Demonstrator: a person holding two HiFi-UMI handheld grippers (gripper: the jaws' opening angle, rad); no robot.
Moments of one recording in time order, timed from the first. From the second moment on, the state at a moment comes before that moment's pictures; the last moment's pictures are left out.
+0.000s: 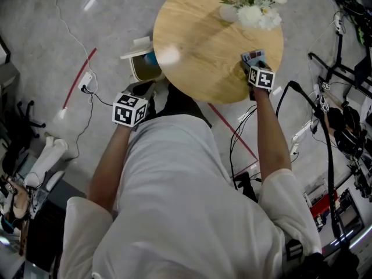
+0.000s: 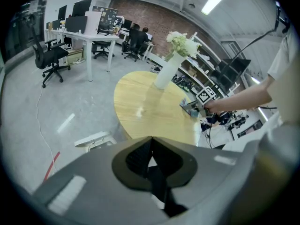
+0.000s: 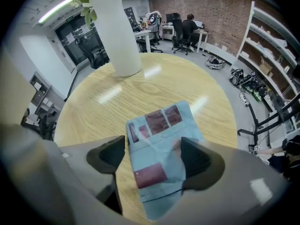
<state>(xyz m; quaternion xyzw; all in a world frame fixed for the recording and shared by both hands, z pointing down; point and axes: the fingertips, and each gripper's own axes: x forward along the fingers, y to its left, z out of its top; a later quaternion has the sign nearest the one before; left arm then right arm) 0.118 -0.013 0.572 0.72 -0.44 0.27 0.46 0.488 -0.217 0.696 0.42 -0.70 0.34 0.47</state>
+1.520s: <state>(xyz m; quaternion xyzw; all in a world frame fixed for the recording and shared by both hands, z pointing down) 0.096 0.015 0.560 0.72 -0.49 0.23 0.45 0.417 -0.188 0.644 0.36 -0.77 0.25 0.45</state>
